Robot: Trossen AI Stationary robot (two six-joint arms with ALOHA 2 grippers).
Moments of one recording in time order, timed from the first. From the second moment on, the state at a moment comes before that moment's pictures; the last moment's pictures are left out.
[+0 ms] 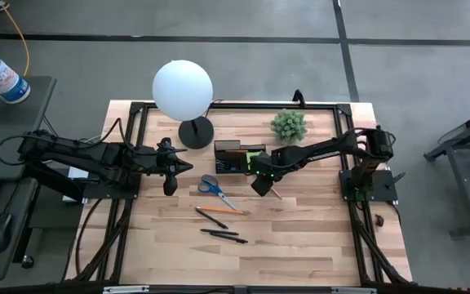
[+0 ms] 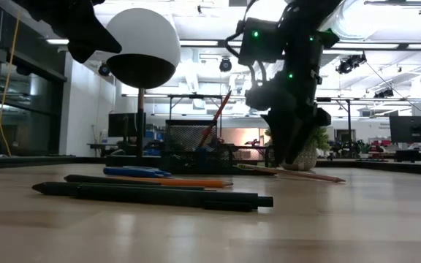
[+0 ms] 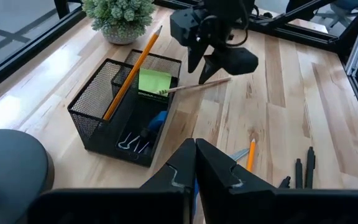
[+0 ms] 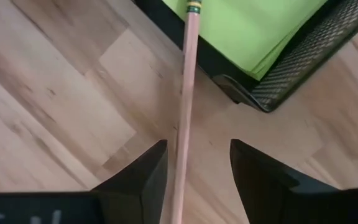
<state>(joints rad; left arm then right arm) -0.03 0.78 0.61 -0.37 -0.28 -0.32 -0.03 1.80 1.11 -0.66 0.07 0.74</state>
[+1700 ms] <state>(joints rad) -0.03 0.78 0.61 -0.38 -0.27 -0.32 0.02 1.52 1.11 -0.43 -0.16 0.40</state>
